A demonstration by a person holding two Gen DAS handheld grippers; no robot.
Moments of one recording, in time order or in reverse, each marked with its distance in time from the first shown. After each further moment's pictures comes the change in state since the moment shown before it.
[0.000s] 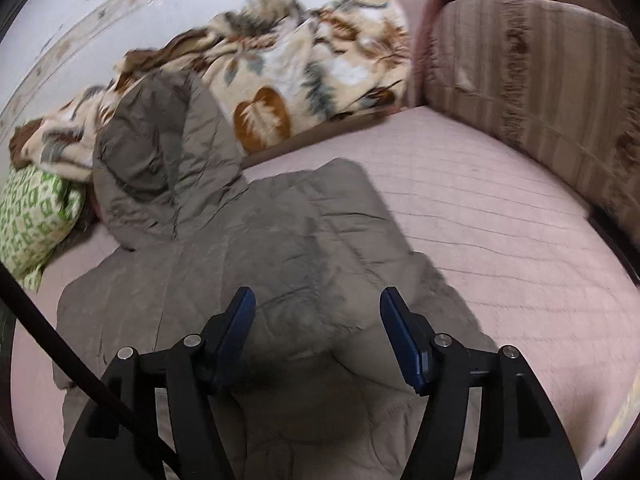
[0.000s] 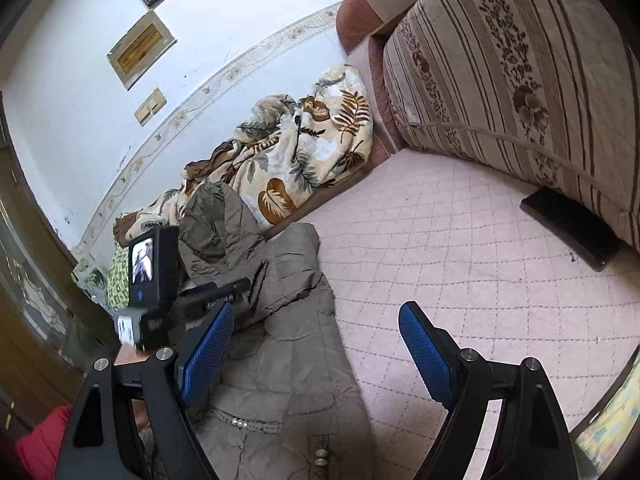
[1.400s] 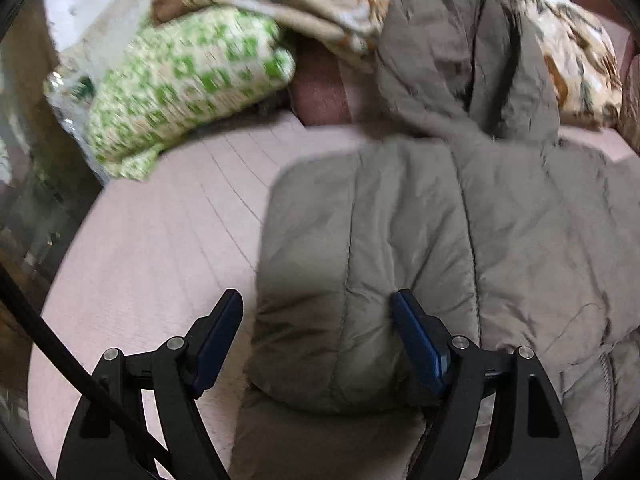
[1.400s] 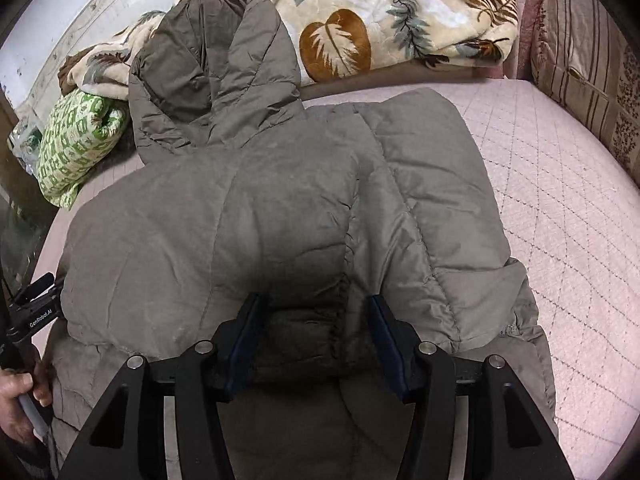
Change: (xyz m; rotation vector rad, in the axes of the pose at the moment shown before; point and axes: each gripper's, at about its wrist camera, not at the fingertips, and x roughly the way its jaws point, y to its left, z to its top) left arm 0.033 0.314 -0.107 -0.308 0.097 0.363; right arm 0.302 0.124 -0.030 -0.297 0.444 -0.148
